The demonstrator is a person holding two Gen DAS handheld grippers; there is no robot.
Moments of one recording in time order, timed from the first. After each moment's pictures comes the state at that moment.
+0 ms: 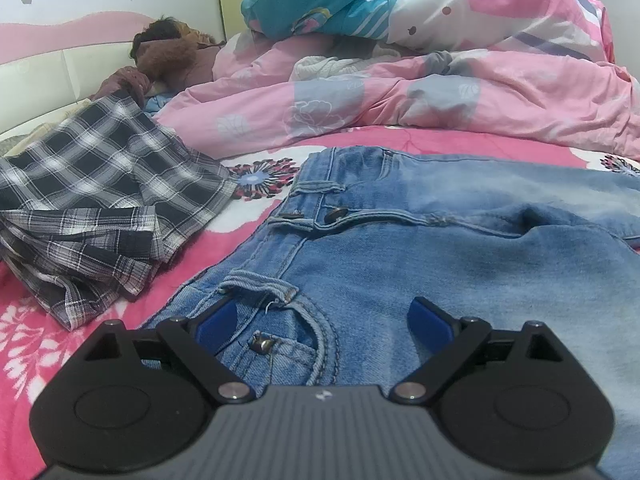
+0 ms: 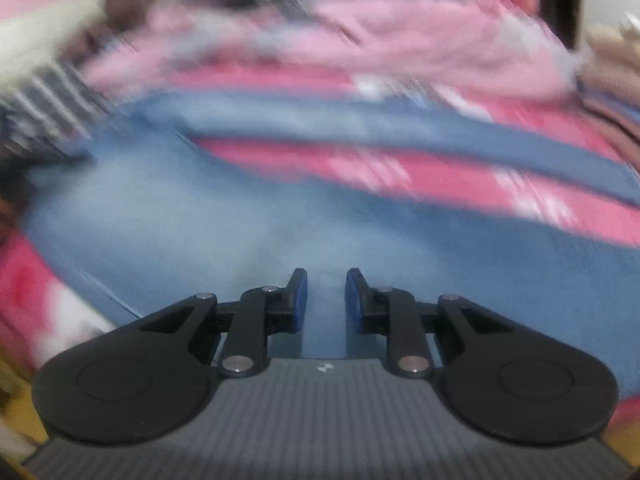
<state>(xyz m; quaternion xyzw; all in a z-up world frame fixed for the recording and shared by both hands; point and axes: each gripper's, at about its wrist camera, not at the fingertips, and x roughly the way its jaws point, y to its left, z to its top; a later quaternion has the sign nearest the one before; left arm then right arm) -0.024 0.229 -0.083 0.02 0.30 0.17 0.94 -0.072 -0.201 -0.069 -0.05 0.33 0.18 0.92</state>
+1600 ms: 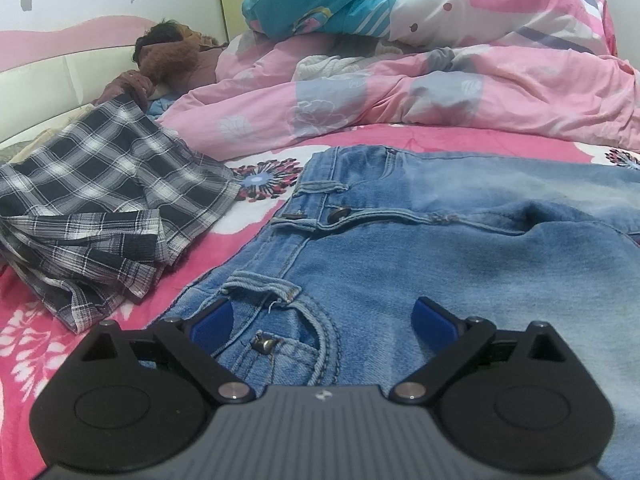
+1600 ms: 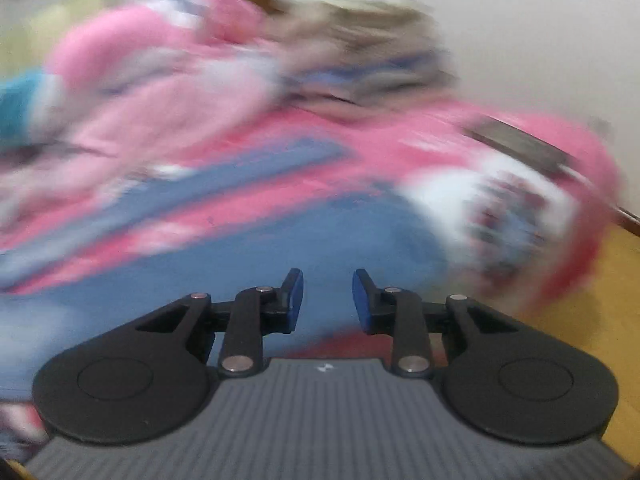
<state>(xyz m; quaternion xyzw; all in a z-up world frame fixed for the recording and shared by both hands) -0.022 0.226 -0.082 0.03 0.30 0.18 0.94 -0.116 -0.425 -0.049 0.12 0.25 -0.03 0.96</state>
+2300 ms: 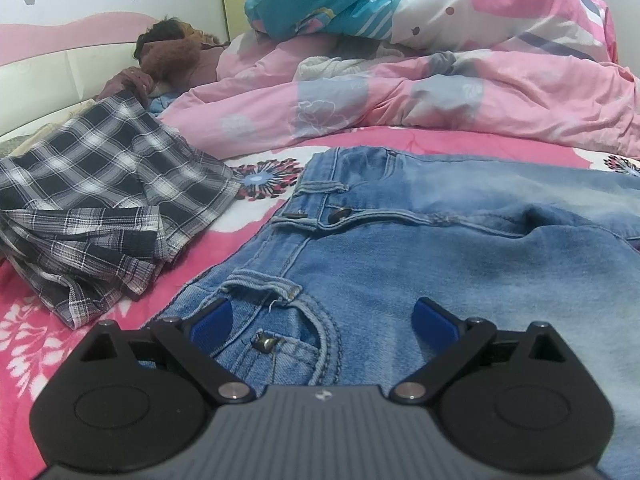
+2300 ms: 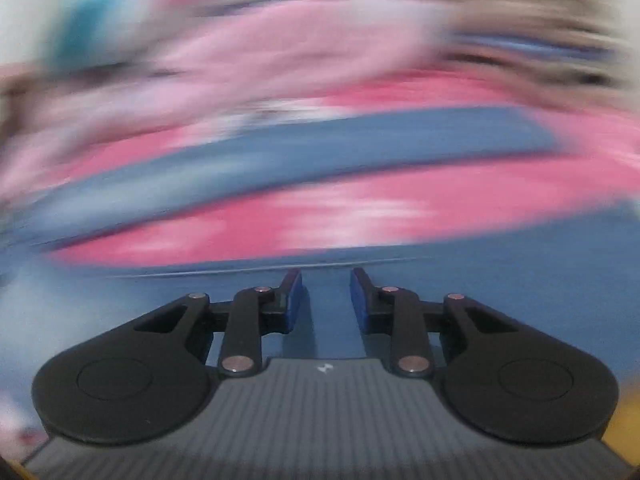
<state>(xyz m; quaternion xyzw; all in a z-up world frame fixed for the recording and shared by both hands) -0.024 0.229 -0.083 0.02 0.29 0.18 0.94 -0.013 -0.348 -0.056 0.09 0.33 0.00 0.94</state>
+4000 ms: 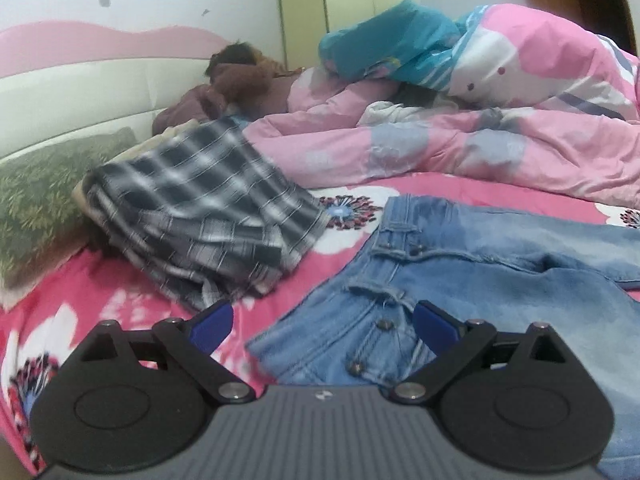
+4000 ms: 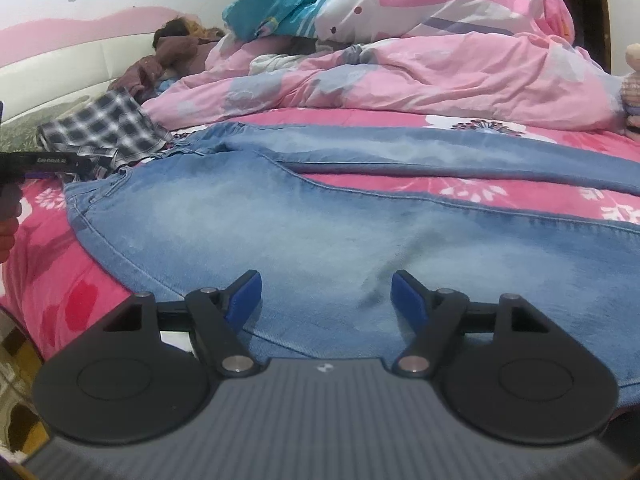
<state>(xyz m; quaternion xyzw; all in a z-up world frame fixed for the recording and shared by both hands) -0.112 0.254 -0.030 0.00 0.24 0.24 0.94 -0.097 -0.137 -0.080 -0.01 0.26 0.26 0.93</state>
